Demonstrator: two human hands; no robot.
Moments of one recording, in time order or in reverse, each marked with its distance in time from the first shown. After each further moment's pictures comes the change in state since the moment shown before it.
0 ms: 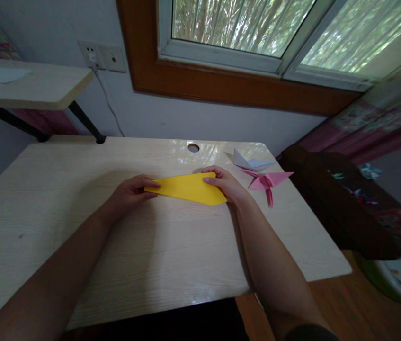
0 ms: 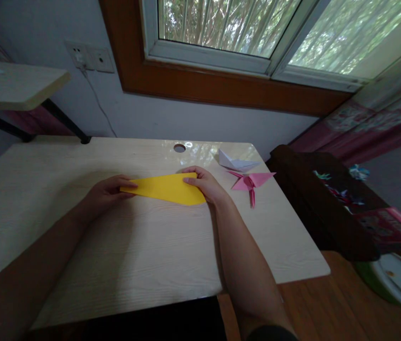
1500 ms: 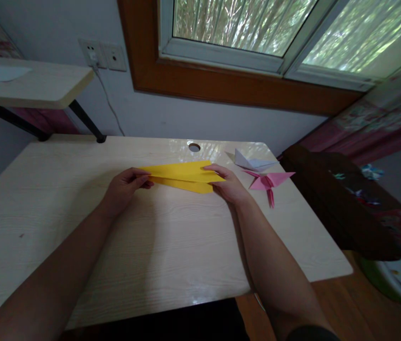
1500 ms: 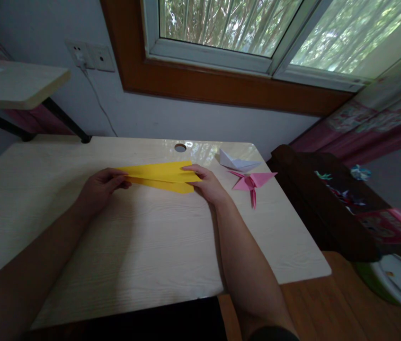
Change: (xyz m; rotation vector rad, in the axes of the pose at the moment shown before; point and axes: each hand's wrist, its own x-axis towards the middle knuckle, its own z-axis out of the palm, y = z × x) left_hand 0.007 -0.004 -0.002 -0.158 0.295 -0.233; right_hand 0.008 0.013 -0.009 -0.078 -0.037 -0.295
